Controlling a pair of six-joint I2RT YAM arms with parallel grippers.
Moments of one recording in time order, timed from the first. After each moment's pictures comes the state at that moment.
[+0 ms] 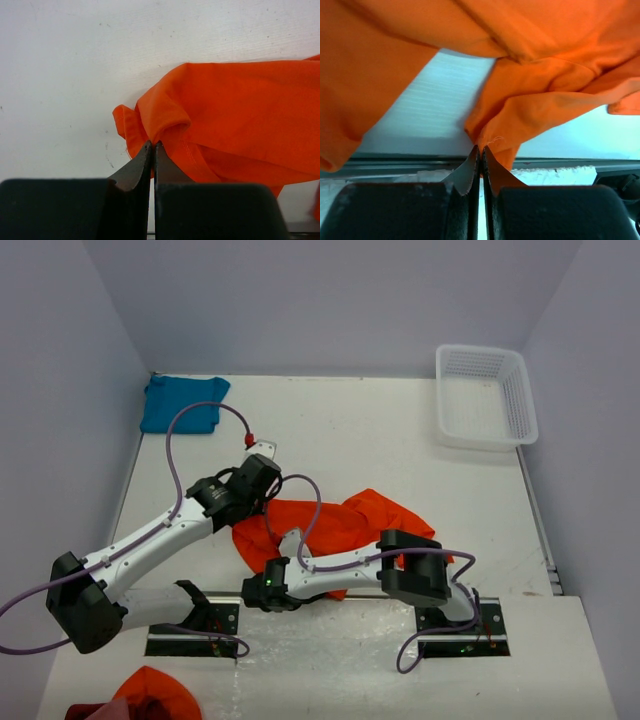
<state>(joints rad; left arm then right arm) -0.73 1.18 0.95 -0.77 -0.50 -0.38 1.52 2.10 1.54 -1.26 0.59 1.21</state>
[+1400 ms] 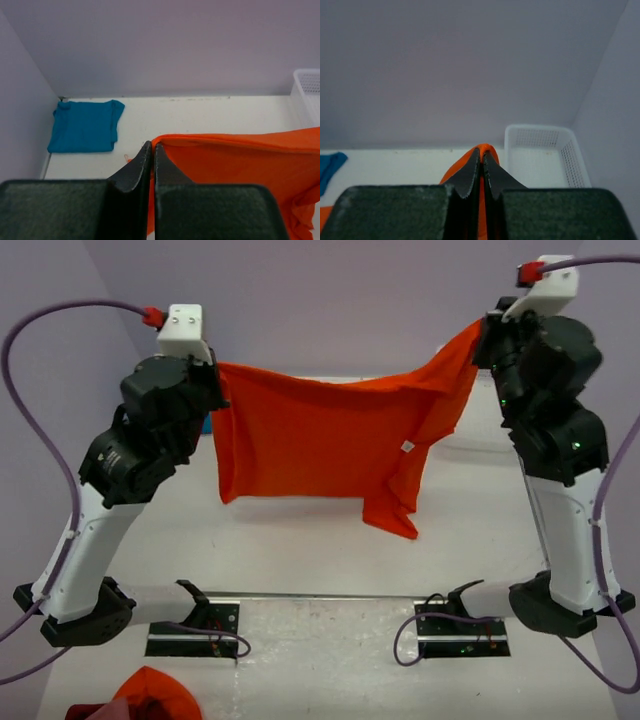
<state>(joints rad) -0.68 1.25 1.86 -0.78 -0.64 -0.12 0.40 1.34 2.01 -0.67 0.44 -0.01</state>
